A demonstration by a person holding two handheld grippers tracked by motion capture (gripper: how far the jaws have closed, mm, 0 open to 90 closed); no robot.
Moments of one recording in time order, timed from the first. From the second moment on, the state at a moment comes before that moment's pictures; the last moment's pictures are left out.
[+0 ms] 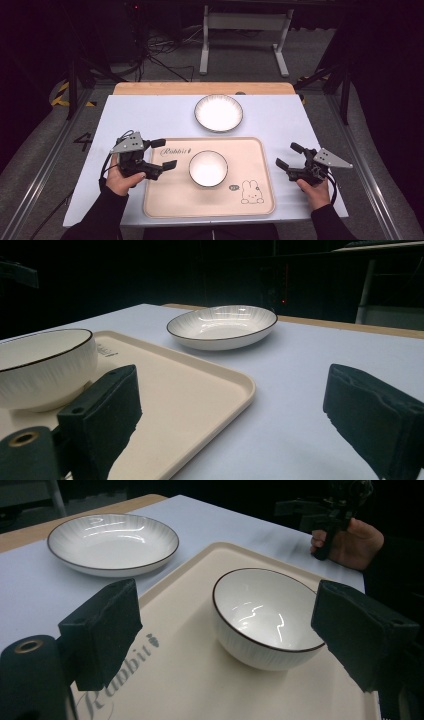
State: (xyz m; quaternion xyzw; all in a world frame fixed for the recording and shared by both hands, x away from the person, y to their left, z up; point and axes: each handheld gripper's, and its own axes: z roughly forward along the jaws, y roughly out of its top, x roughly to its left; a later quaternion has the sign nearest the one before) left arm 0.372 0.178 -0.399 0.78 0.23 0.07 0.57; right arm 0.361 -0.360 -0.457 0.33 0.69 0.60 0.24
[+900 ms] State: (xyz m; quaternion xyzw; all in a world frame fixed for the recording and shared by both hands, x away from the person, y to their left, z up) left arm 0.375 0.243 -0.448 0.74 0.34 0.12 0.57; right arm 0.361 -0.361 -0.457 0.33 0.69 0.61 0.24
